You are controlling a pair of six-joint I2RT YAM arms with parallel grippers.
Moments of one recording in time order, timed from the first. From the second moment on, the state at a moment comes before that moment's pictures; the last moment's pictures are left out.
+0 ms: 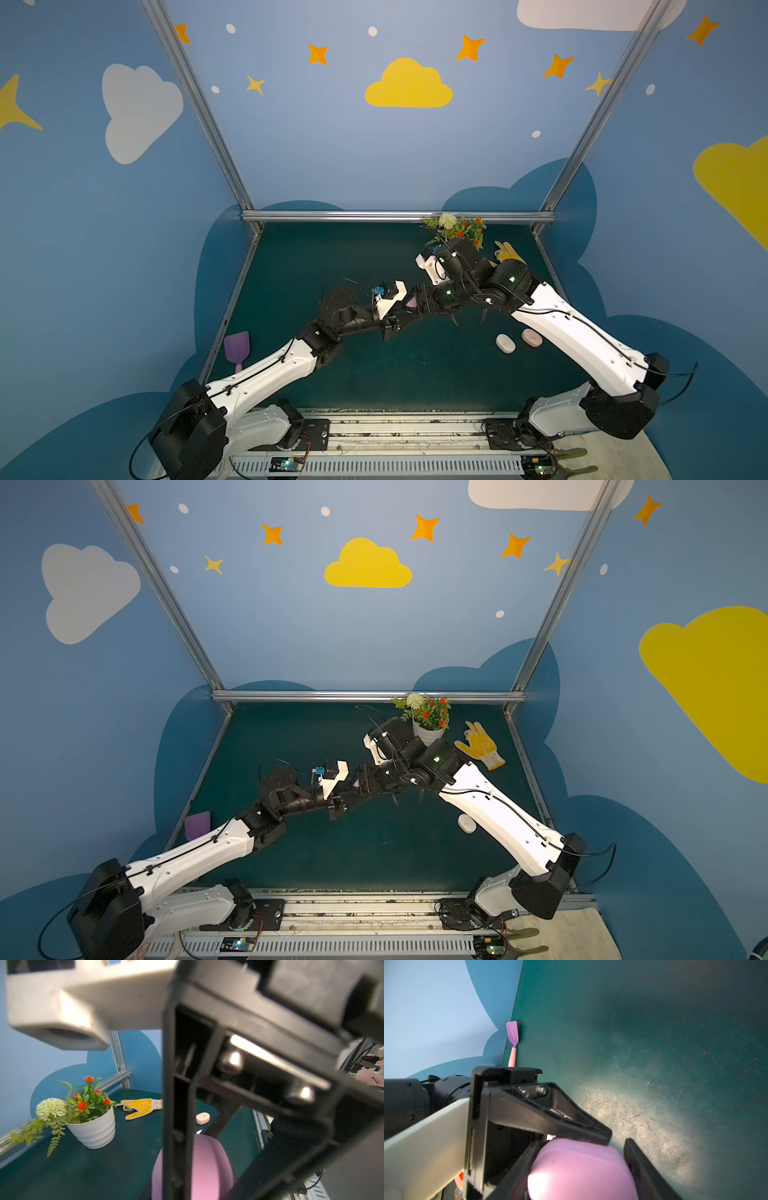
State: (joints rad) left arm -0.71 1.16 0.67 0.44 0.59 0.01; right arm 0.89 1.44 1.62 -1.08 -0.23 0.65
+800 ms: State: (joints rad) left arm -0.72 0.99 0.52 0.13 0.27 -0.10; right arm 0.58 1.32 0.81 -0.74 0.07 0.58
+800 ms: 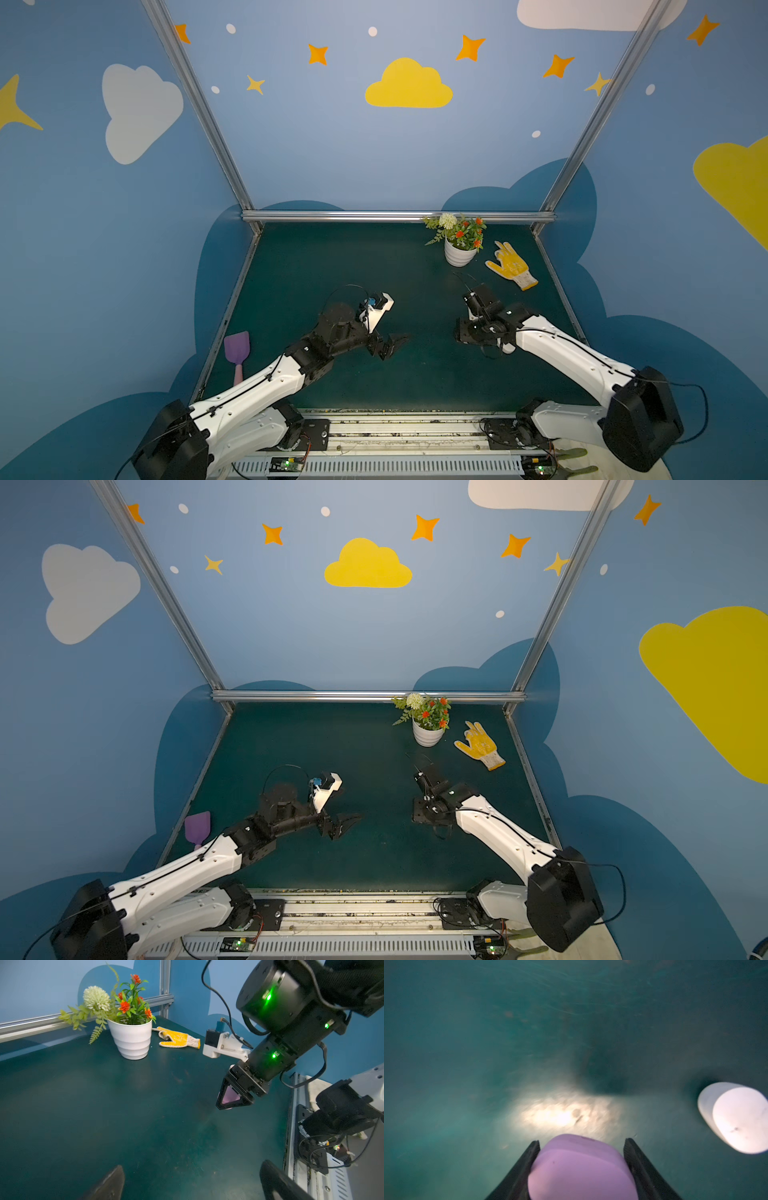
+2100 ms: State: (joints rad) left arm -0.20 0.98 0.38 0.13 -0.30 -0.20; right arm 0.29 1.15 0.70 -0.40 0.21 0.27
